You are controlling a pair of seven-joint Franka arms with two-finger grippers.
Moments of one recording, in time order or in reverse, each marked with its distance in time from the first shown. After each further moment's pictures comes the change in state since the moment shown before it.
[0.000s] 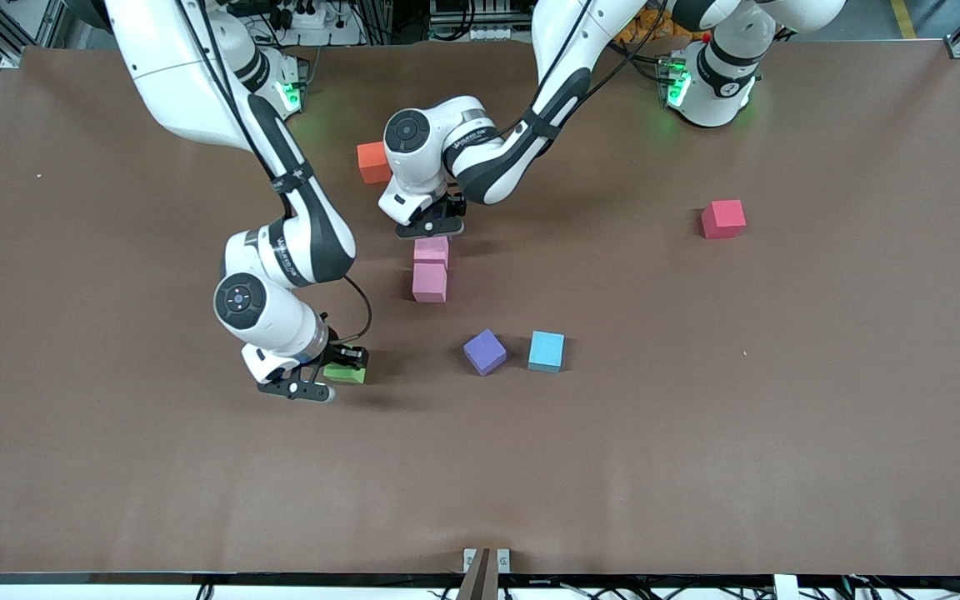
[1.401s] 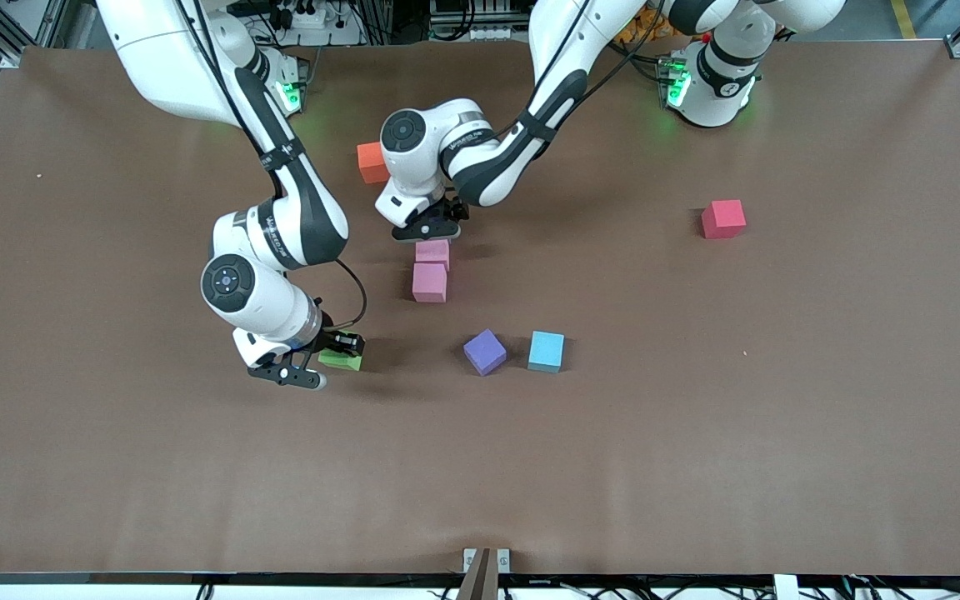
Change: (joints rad) left arm -0.021 0.020 0.013 0.041 0.043 -0.005 0.002; right arm -0.004 -0.088 -0.006 -0.066 0.000 -0.036 0.039
